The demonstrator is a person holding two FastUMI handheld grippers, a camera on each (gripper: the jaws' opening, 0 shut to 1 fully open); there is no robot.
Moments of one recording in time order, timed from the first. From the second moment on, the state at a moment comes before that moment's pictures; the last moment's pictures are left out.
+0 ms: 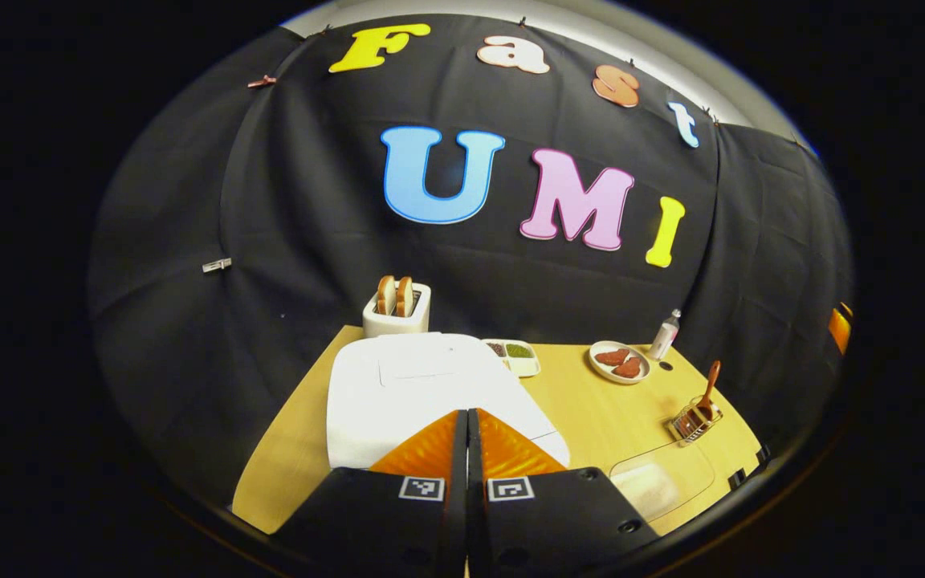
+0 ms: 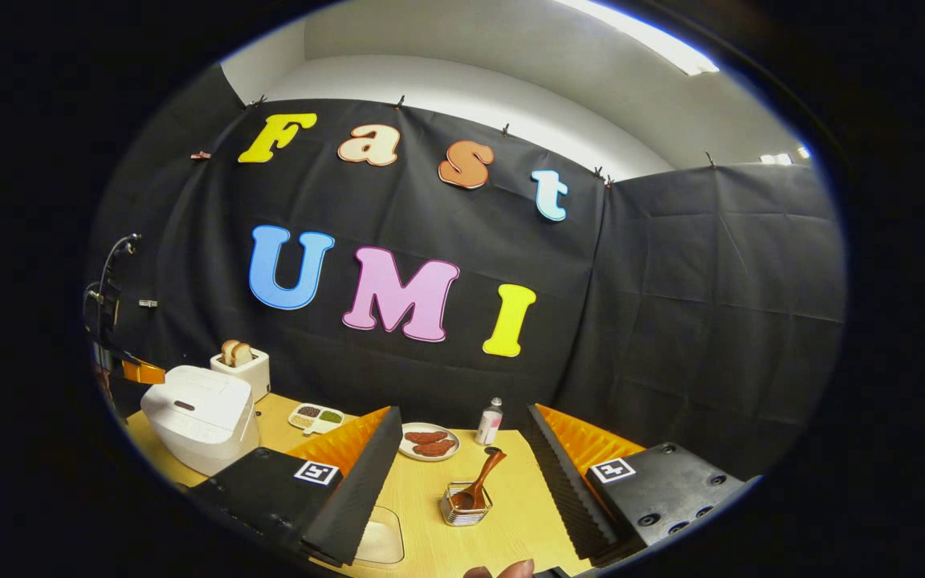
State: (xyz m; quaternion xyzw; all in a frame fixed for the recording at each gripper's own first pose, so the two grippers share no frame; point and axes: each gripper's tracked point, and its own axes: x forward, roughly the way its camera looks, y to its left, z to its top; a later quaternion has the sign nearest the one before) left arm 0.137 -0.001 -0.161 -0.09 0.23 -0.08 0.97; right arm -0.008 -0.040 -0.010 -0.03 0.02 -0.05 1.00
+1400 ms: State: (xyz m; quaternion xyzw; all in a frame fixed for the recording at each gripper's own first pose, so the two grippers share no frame) left arm 0.173 0.002 -0.181 -0.06 0.24 -0.07 0.97; right arm -0.007 -0.070 -0.024 -0.04 0.03 -0.07 1.00
